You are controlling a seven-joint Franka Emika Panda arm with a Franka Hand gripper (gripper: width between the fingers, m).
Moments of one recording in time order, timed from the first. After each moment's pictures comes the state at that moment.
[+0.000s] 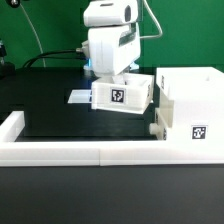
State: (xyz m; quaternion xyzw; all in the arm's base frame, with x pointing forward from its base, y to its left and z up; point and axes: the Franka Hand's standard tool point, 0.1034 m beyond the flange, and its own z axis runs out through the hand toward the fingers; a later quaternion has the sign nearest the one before) arm 0.510 -0.011 0.070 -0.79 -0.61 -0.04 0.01
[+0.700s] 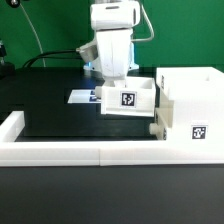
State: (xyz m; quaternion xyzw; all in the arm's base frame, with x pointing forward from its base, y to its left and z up) arm 0.520 -0.012 0.065 -0.76 -0.65 -0.04 0.01
